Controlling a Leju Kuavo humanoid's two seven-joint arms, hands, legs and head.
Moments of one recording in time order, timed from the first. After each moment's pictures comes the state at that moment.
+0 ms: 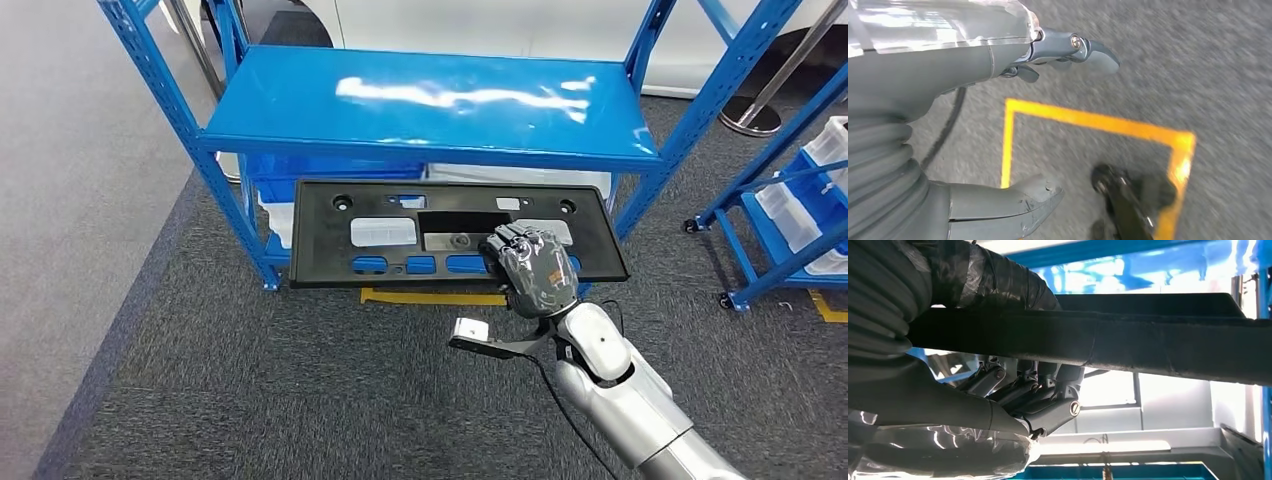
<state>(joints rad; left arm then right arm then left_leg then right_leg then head) -0.03 0.02 -0.58 -0.17 0.73 0.19 -0.14 -0.47 -0.22 0.66 -1.35 1.07 -0.56 -0.07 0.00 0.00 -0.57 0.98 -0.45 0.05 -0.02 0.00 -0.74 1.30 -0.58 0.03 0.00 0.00</state>
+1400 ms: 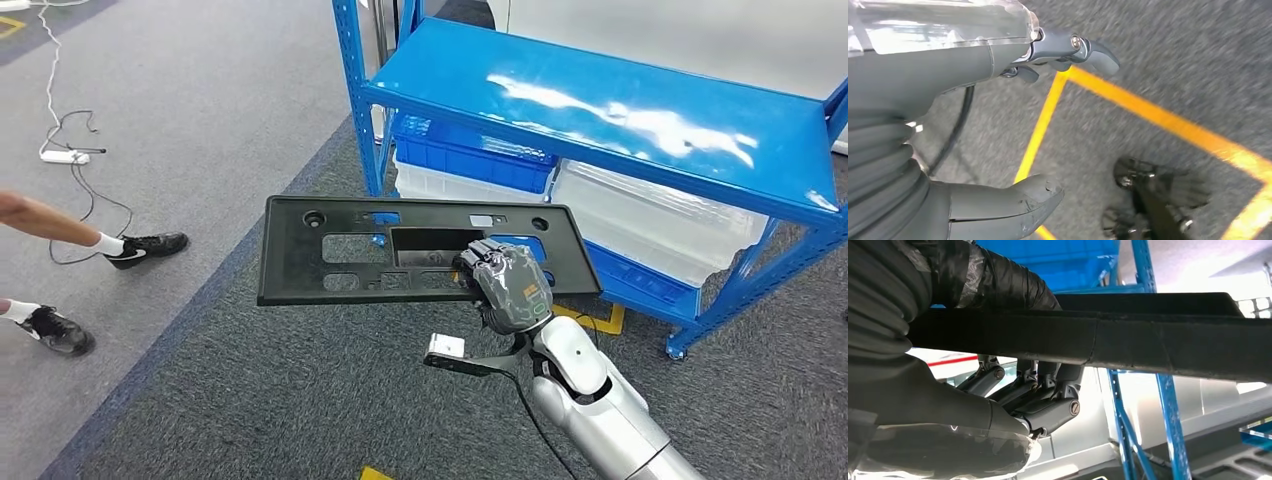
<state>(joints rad) 0.00 0.01 -0.62 -0.14 0.70 0.23 -0.14 -0.42 -0.14 0.66 -1.39 1.08 -0.50 -0.07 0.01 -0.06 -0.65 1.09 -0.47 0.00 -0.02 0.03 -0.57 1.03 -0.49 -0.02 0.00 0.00</state>
